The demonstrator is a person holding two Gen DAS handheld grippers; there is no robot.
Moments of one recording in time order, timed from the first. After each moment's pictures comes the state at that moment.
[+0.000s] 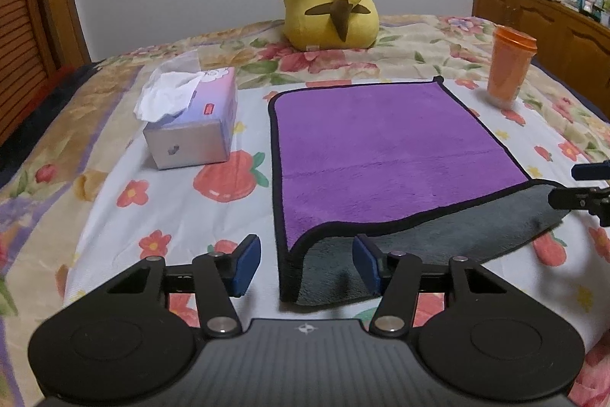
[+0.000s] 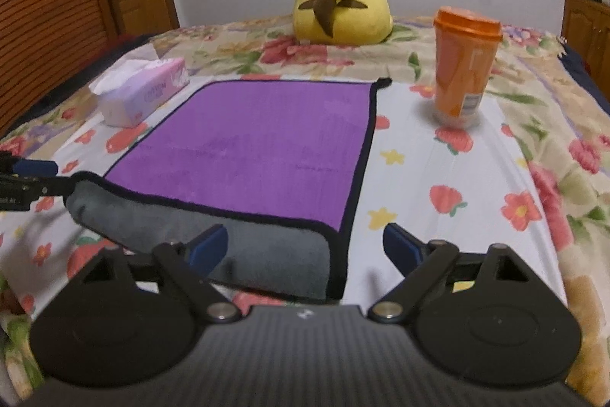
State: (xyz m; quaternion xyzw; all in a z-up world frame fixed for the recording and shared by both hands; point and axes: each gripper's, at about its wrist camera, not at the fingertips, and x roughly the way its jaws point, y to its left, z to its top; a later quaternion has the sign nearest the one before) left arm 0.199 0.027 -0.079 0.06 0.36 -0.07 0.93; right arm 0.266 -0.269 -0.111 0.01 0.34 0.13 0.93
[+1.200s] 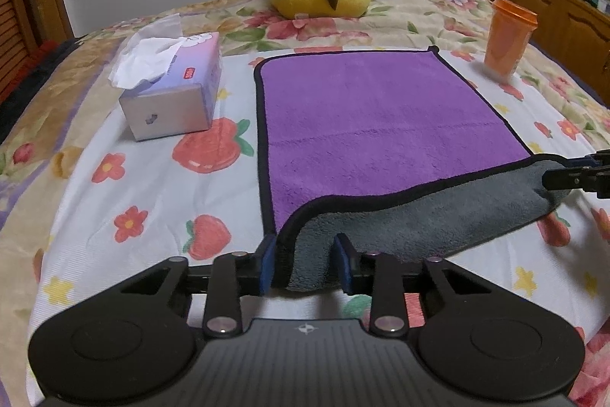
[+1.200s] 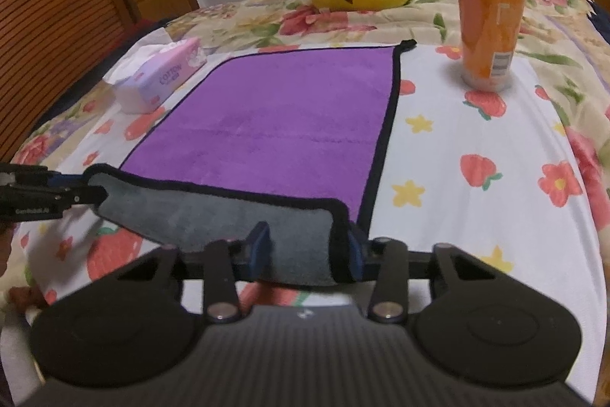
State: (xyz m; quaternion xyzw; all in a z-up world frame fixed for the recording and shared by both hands) left arm 0.212 0.027 -0.097 0.06 0.40 -0.09 0.91; right arm 0.283 -0.279 -0.122 0.05 0.39 0.18 0.90
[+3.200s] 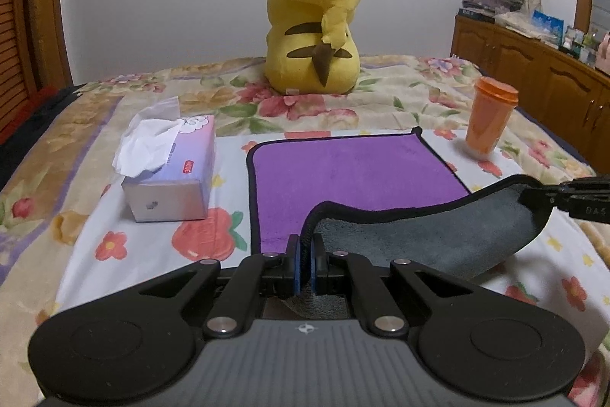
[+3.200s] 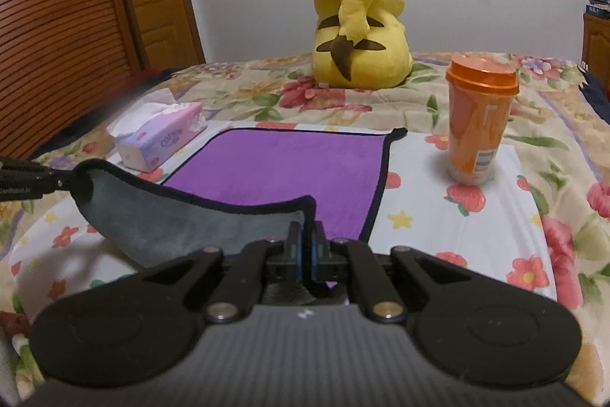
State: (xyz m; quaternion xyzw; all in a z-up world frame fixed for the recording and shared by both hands) left arm 0.221 0.026 -0.054 0.03 0.31 -0.11 0.94; right arm 0.291 -0.287 -0.091 0.02 0.29 0.18 0.94
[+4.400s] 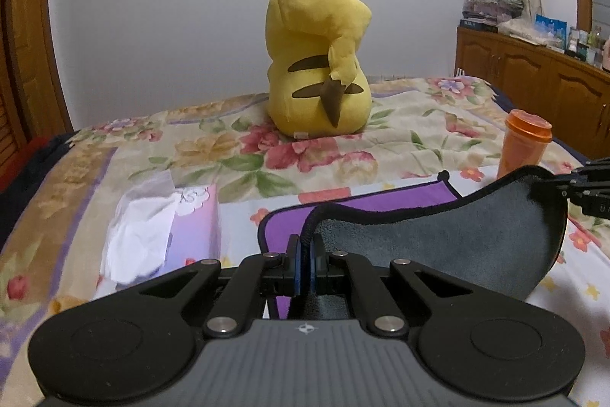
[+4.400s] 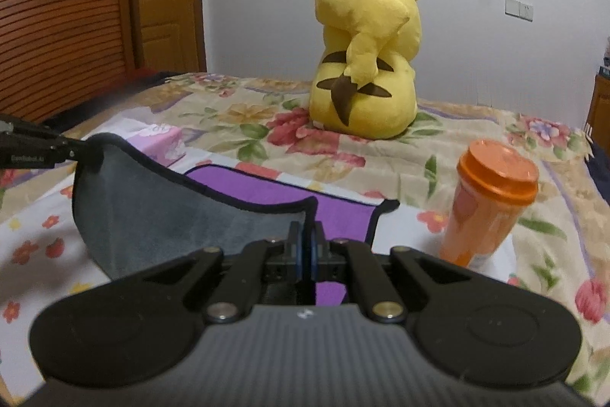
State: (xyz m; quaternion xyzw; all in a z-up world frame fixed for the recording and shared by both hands) left arm 0.302 0.019 -0.032 0.06 0.27 -0.11 0.95; right arm 0.355 -0.276 -0.065 -0.05 0.24 0.18 0.95
